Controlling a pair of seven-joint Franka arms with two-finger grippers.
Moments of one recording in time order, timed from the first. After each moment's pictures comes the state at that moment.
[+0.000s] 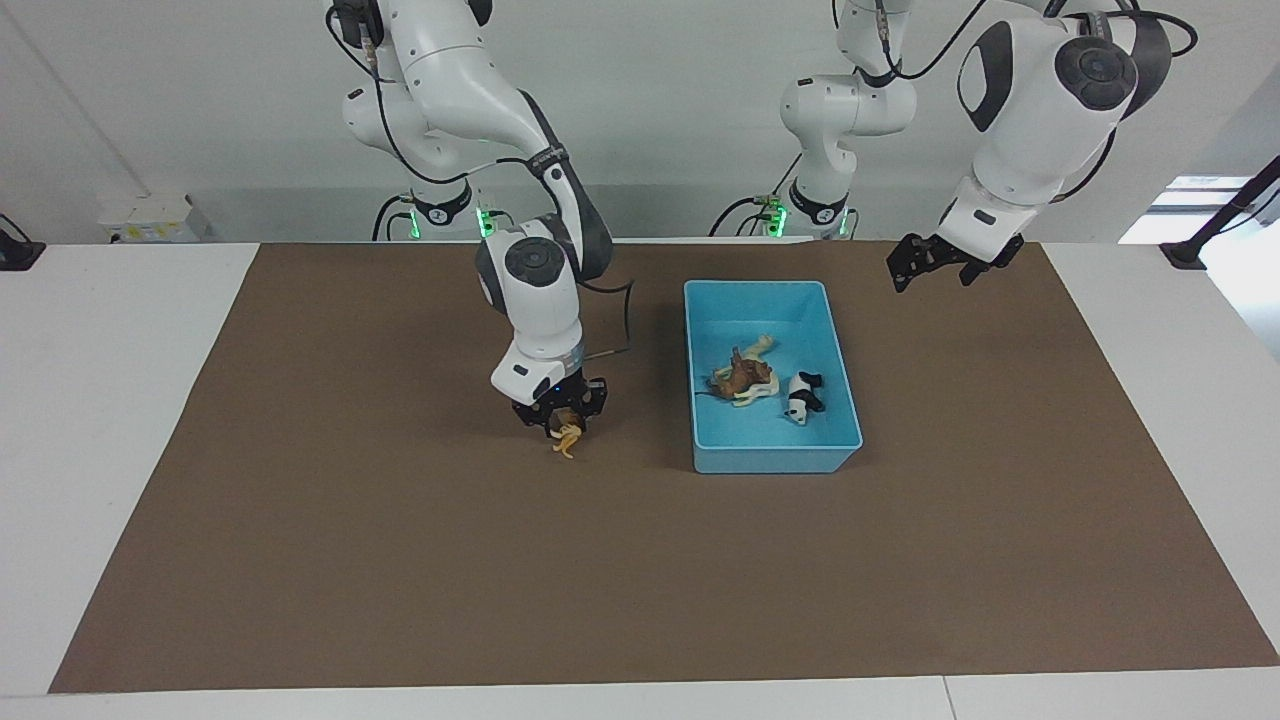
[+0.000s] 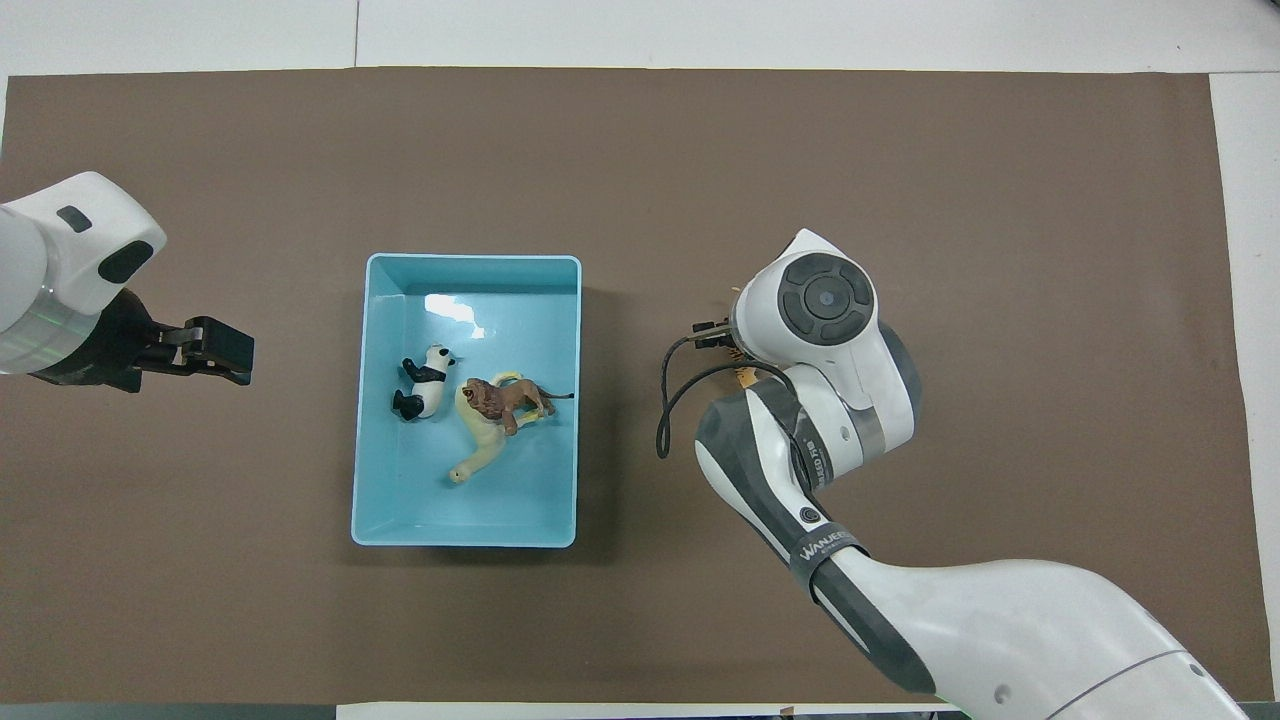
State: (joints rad) left arm -0.07 -0.06 -0.06 -1.77 0.02 1.56 -0.12; right arm 0.56 0.36 -0.11 -1.84 0.03 2.28 0.36
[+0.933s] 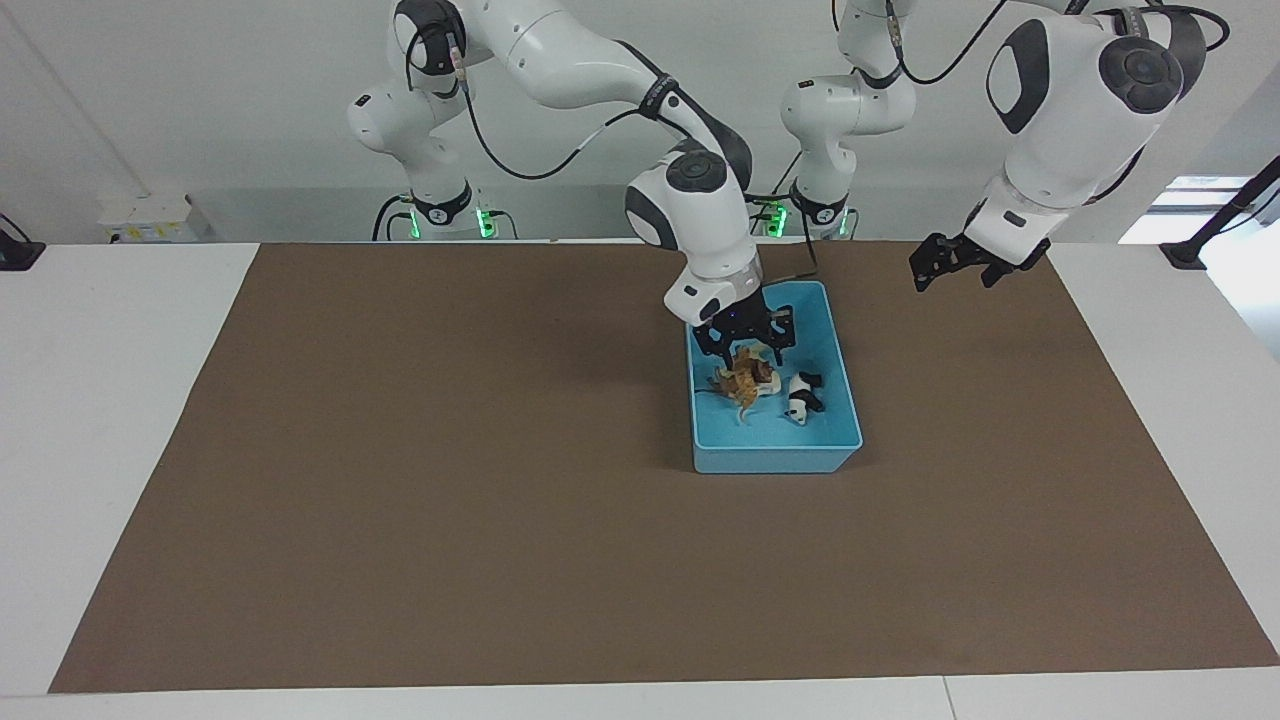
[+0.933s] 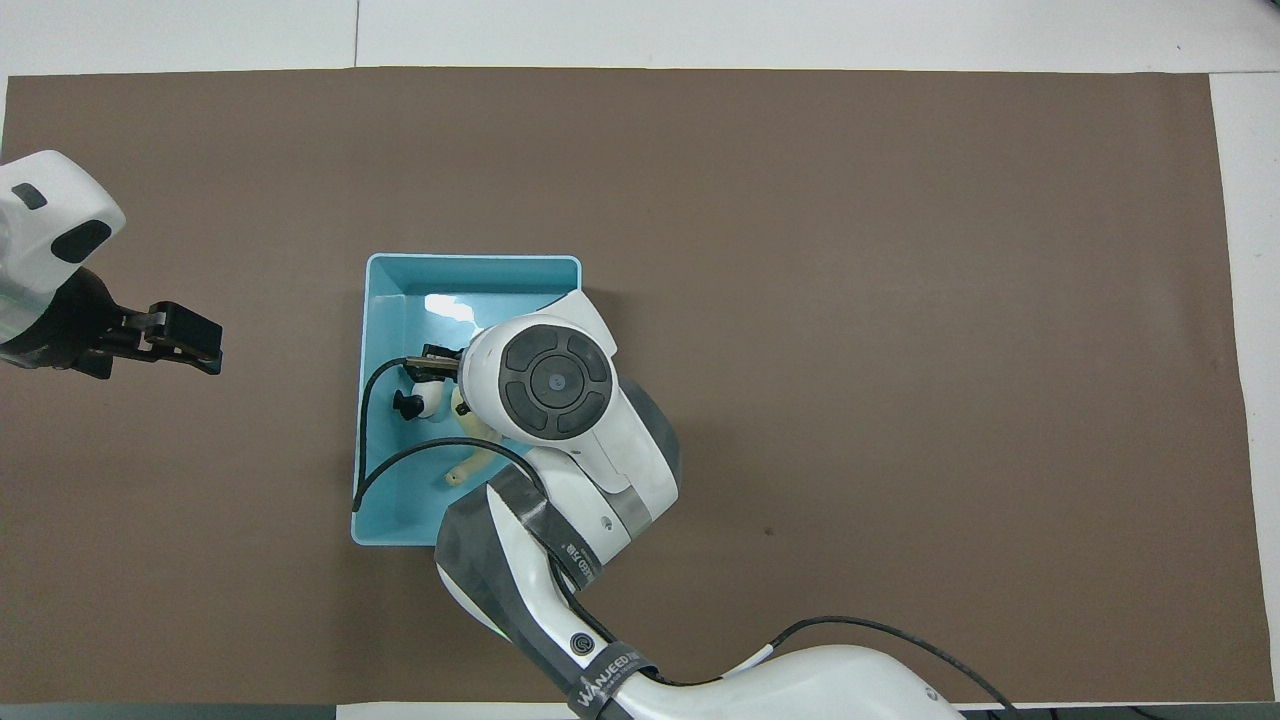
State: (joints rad) left arm 0.00 0.00 -0.10 -1.69 0.02 1.52 -0.06; right arm 0.85 0.51 -0.08 -1.50 0.26 2.33 0.91
